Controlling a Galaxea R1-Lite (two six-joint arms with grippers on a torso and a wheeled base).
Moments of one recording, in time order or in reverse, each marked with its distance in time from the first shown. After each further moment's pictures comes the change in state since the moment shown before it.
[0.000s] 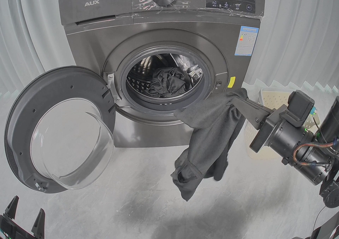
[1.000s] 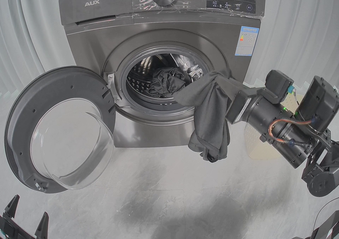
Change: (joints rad) left arm 0.003 0.000 0.000 -0.005 -0.051 0.106; right arm -0.010 0.144 -0.196 0.003 -0.070 -0.010
